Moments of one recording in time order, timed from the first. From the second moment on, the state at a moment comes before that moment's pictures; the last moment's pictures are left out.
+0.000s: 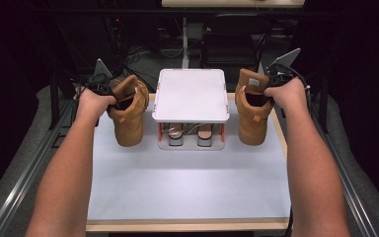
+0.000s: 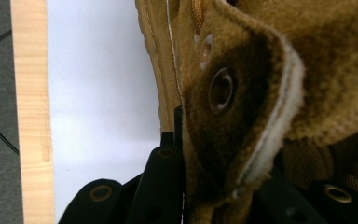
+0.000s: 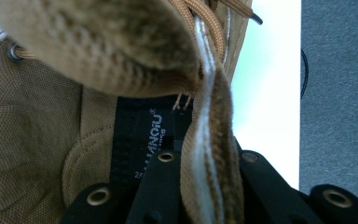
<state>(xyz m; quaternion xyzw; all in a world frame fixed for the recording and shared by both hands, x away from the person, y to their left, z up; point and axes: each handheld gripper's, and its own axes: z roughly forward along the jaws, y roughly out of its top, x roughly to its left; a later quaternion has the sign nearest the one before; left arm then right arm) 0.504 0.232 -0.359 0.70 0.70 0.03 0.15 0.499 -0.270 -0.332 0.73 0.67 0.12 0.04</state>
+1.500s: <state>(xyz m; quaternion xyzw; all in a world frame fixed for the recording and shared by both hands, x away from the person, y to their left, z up) 0.513 0.192 -0.260 0.69 0.70 0.05 0.19 0.506 -0.215 -0.247 0.73 0.66 0.17 0.05</state>
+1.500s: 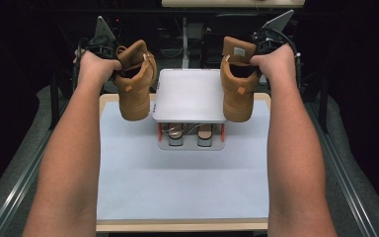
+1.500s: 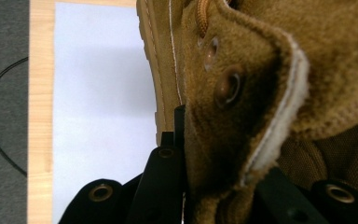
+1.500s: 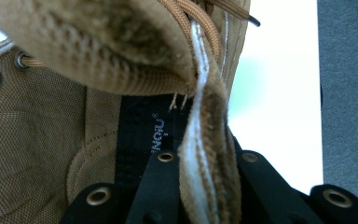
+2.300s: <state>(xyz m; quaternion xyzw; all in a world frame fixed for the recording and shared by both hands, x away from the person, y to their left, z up) 0.521 0.121 -0.258 0.70 0.68 0.04 0.21 0.514 -0.159 -0.248 0.70 0.68 0.19 0.05</state>
